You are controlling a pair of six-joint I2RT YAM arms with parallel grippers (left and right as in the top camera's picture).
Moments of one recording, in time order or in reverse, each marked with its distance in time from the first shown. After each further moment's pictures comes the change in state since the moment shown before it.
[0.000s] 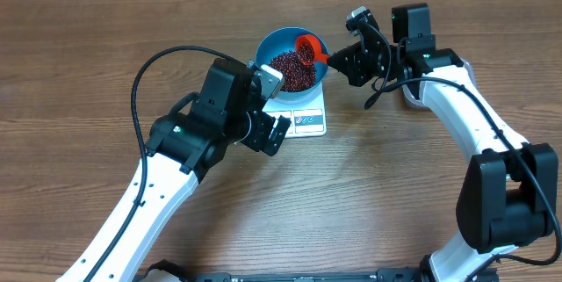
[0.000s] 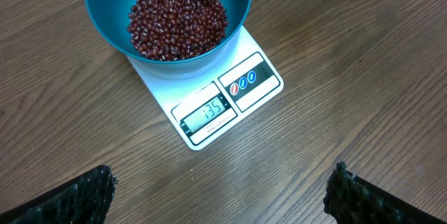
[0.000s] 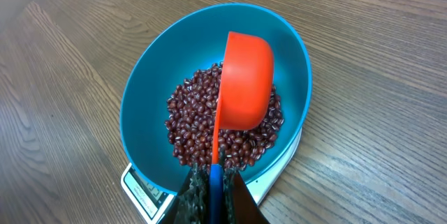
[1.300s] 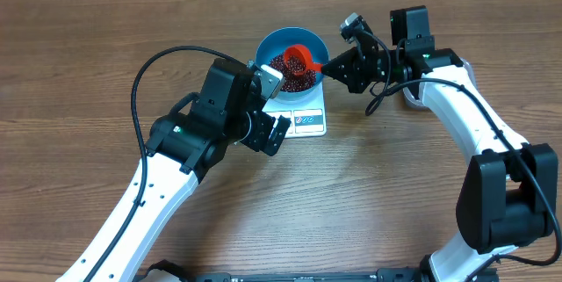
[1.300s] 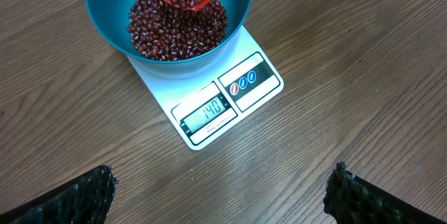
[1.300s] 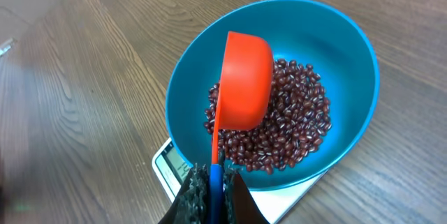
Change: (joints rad) left arm 0.000 0.000 0.000 0.000 0.000 0.000; right arm 0.002 -0.001 0.002 -0.058 -0.128 -0.130
